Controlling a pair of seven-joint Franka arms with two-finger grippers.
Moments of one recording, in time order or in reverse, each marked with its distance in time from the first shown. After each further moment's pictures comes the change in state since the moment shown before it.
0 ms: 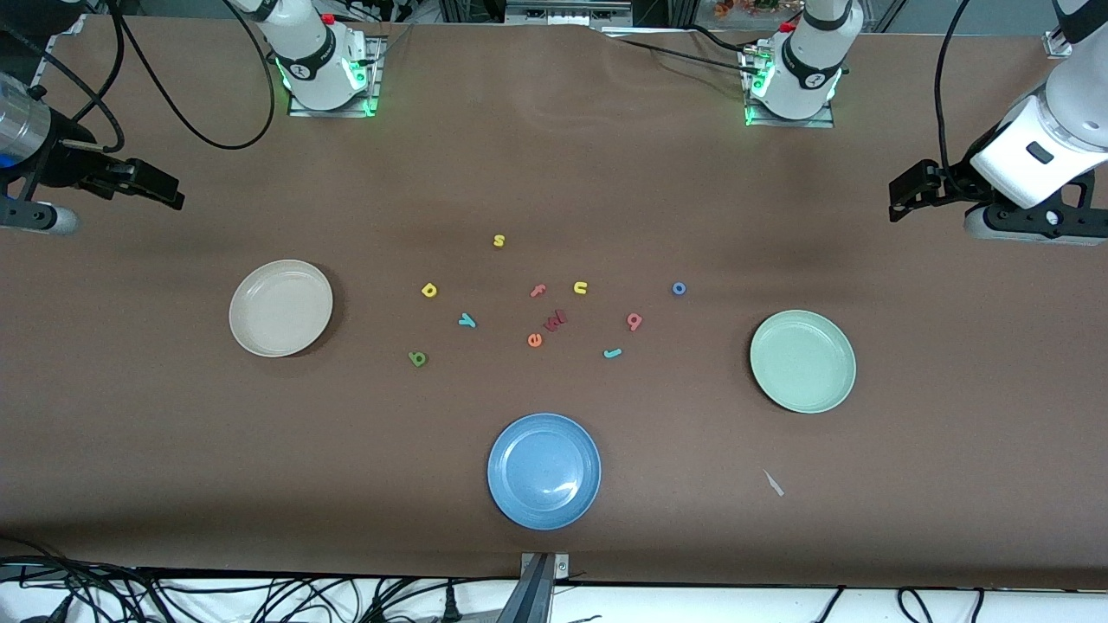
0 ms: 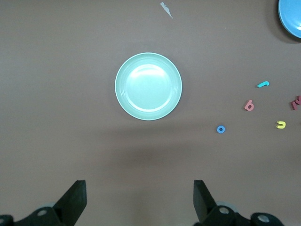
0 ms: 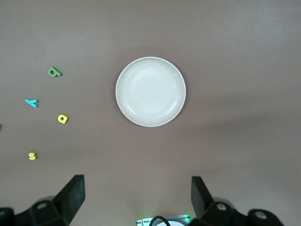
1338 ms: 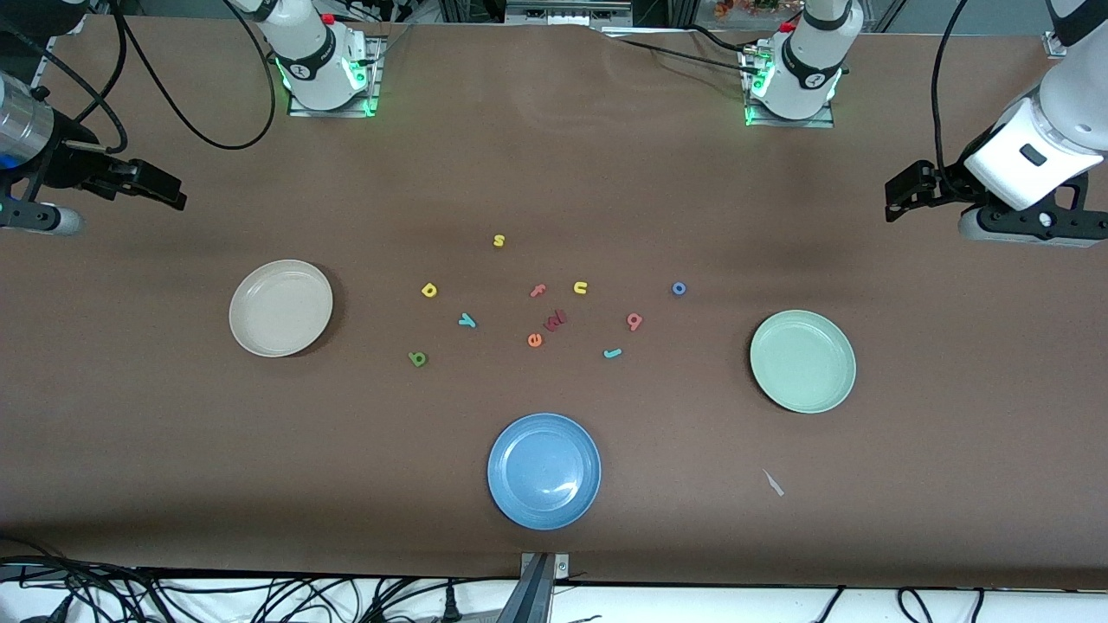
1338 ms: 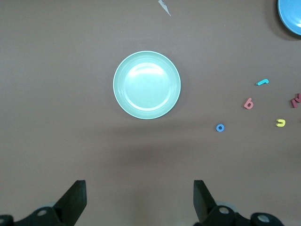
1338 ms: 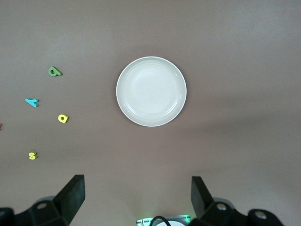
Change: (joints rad) left arm -0.007 0.009 -0.003 0.000 0.000 -0.004 0.000; right arm 0.003 0.002 0.000 0.000 0.000 0.000 0.001
